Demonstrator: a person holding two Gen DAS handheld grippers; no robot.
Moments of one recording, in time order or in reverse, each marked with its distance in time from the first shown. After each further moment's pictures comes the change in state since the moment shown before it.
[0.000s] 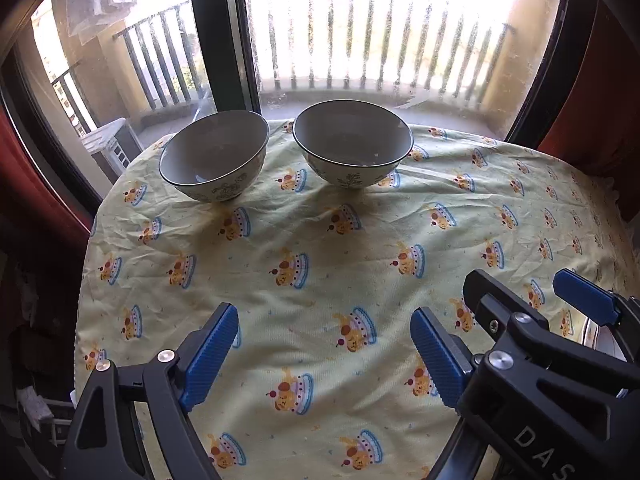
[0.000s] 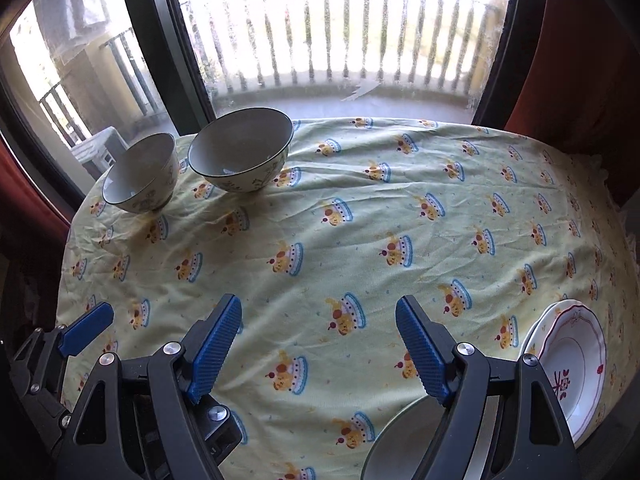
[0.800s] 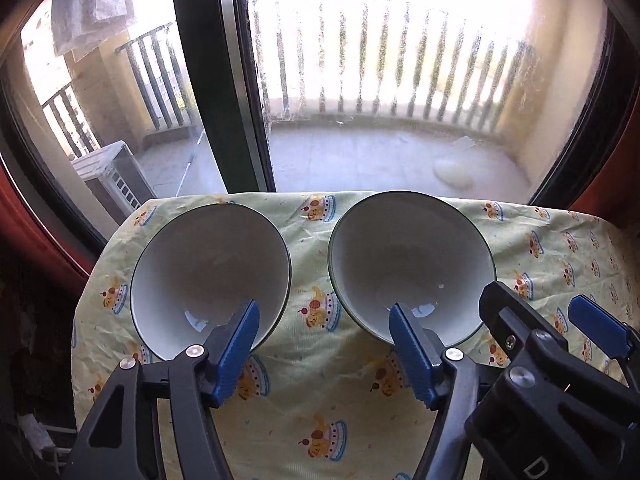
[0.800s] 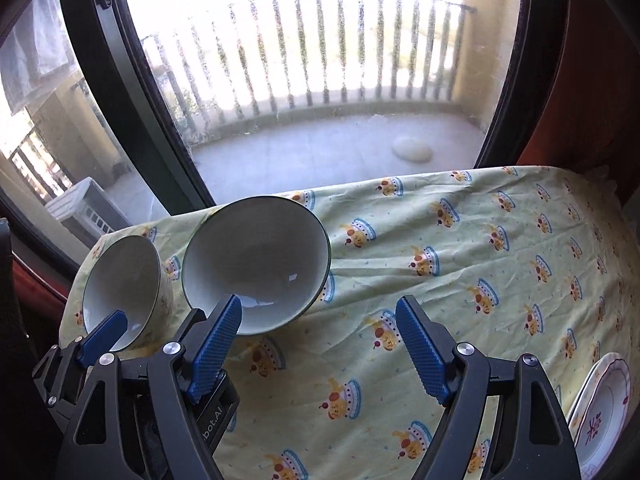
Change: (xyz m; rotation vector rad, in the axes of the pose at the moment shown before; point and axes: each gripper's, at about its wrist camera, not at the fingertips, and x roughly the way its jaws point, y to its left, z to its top) left arm 0.078 0.024 0.110 -0.024 -0.067 0.024; right arm 0.071 0.032 0.109 0.118 -0.069 -0.033
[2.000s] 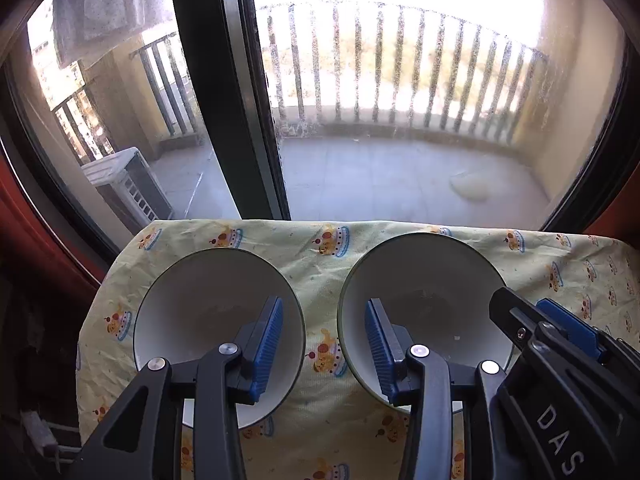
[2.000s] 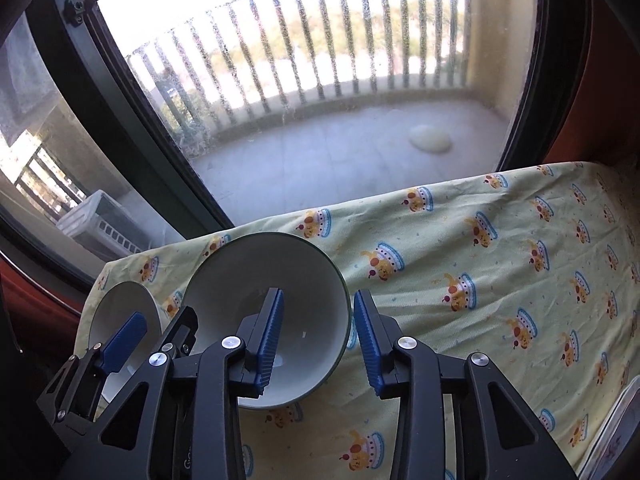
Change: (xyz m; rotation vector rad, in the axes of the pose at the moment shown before) left arm 0.013 0.007 0.026 -0.021 -0.035 0.063; right arm 0.032 0.003 0.030 0.039 0.032 0.093
